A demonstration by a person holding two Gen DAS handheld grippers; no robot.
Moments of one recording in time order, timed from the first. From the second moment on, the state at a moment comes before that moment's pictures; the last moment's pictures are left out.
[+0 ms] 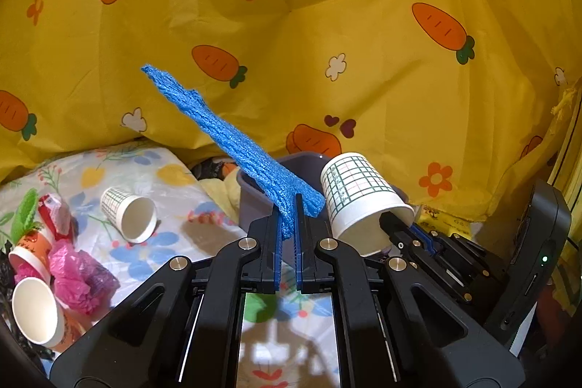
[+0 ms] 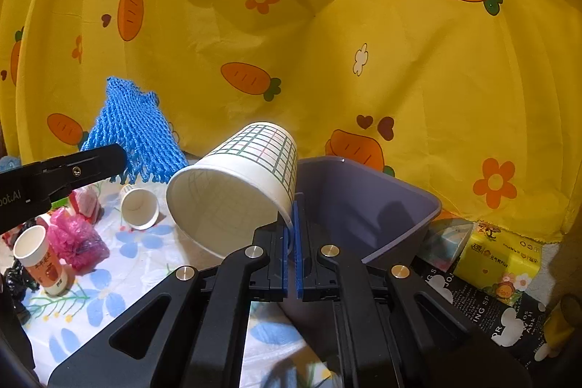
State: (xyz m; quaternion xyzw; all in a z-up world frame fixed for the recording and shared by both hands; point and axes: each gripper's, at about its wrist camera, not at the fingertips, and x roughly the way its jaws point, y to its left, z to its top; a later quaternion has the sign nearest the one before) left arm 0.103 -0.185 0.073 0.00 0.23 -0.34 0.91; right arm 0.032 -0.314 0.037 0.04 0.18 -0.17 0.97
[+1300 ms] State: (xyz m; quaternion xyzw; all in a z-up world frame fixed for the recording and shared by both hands) left arm 0.162 -0.284 0.008 0.03 0.33 -0.43 0.84; right arm 0.056 -0.392 0.012 0.08 0.23 -0.24 0.94
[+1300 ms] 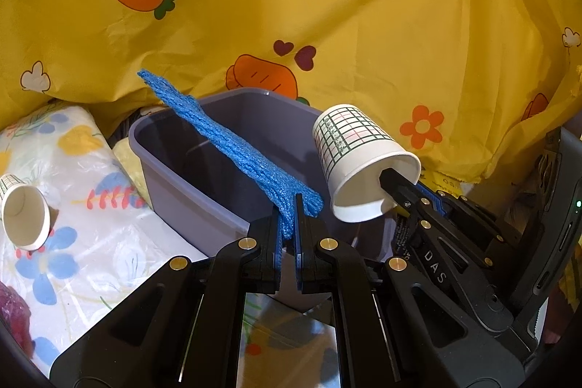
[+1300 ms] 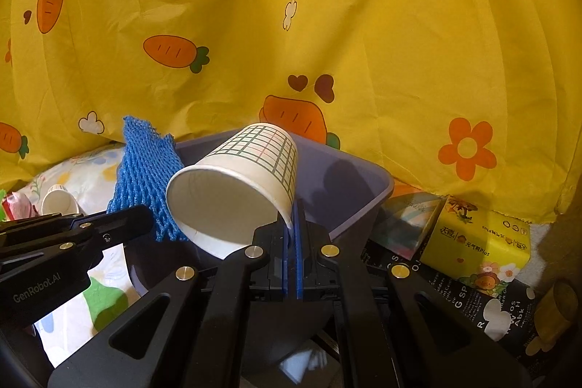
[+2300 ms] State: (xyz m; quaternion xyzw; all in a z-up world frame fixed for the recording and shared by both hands) left arm 0.150 -0.229 0.029 -0.01 0.28 -0.38 0.88; right arm 0.063 -0.396 0.009 0.08 0.23 -0.23 0.94
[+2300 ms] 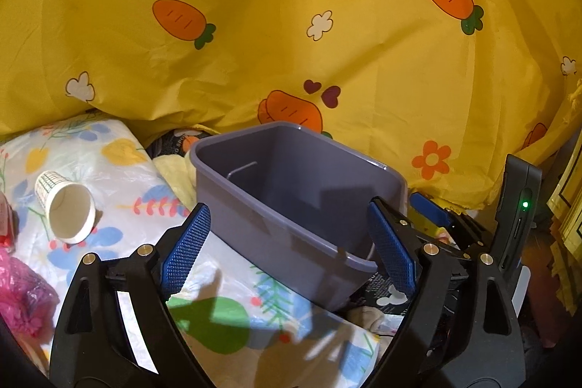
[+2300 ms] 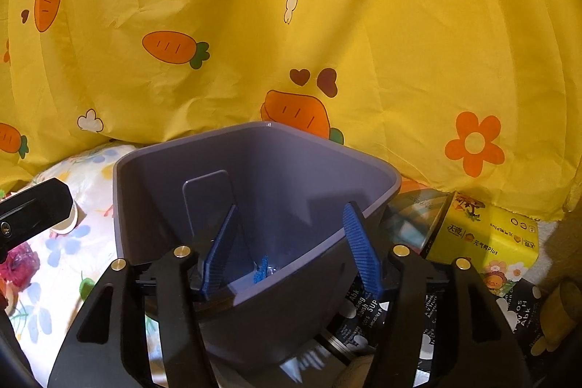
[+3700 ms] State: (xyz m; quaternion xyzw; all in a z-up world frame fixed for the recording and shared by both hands) left arm 0.004 0.138 0.008 -0.10 0.23 0.15 0.96; right arm 0.070 -0.071 -0.005 -0.02 0.27 0.11 0.96
